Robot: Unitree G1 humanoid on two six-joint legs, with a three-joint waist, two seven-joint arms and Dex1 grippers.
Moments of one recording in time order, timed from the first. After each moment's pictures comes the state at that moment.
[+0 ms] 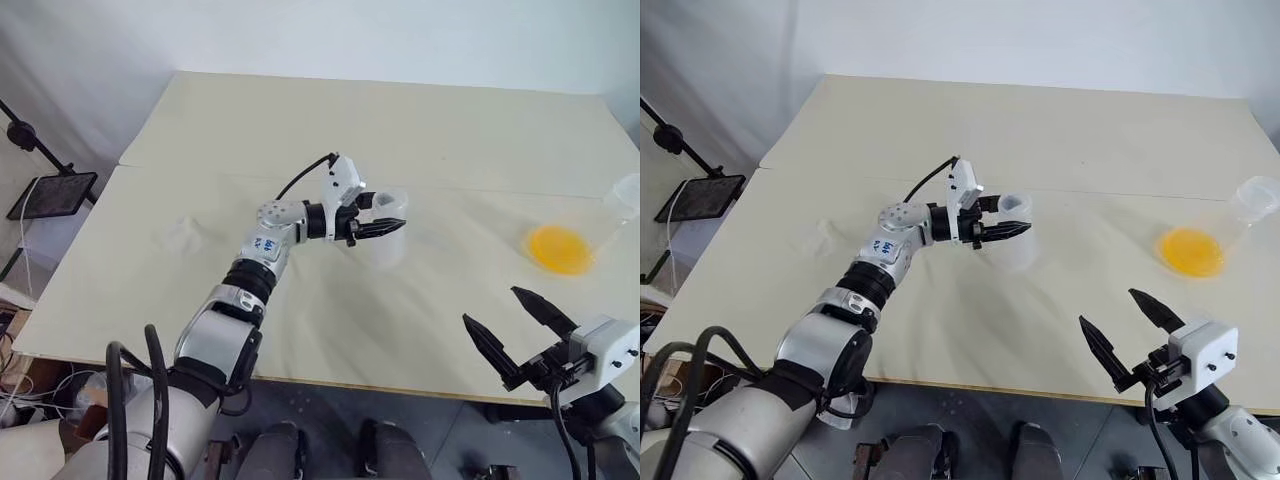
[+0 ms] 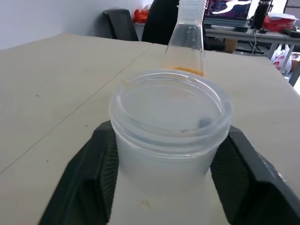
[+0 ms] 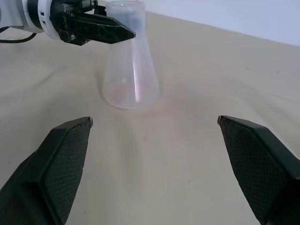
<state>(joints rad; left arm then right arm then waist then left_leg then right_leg) -1.13 0.07 -0.09 0.98 -0.18 -0.10 -0.98 0.49 -0.44 -0.44 -0.67 0.55 0.13 0.62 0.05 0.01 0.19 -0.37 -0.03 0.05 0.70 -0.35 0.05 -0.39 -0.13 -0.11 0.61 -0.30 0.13</state>
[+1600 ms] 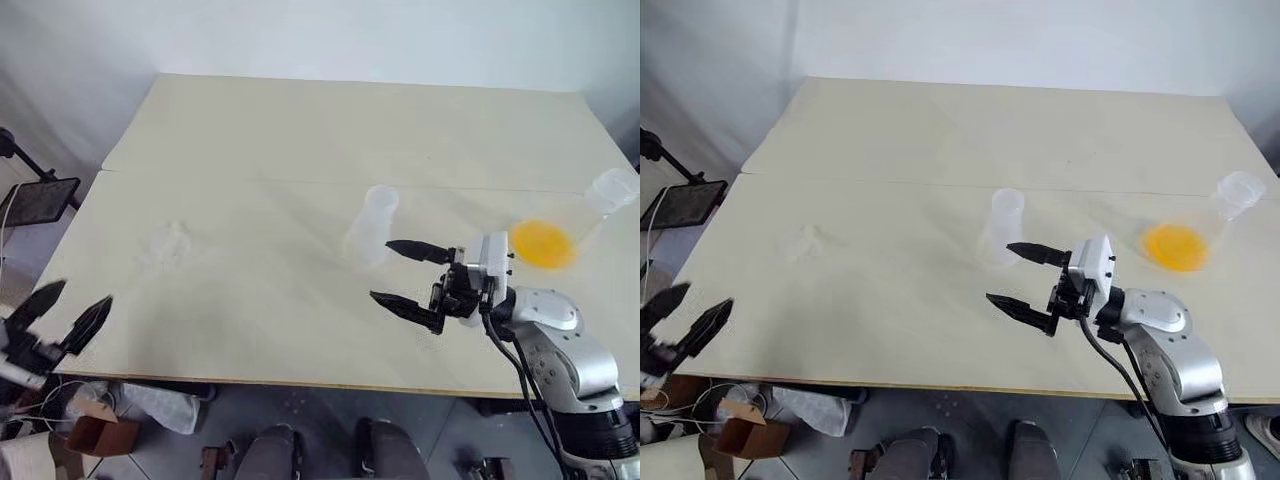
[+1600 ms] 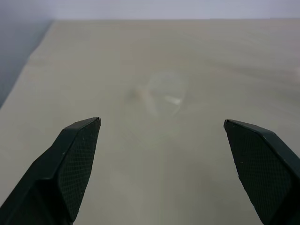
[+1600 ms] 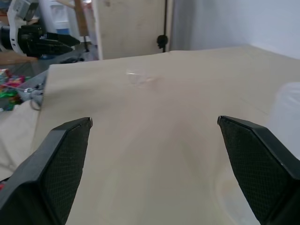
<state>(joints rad) 0.28 0.52 0.86 -0.05 -0.63 0.18 -0.85 -0.24 -0.58 -0.04 -0.31 0.61 0.26 1.01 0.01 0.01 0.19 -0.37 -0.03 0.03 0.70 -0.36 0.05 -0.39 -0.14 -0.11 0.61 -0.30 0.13</state>
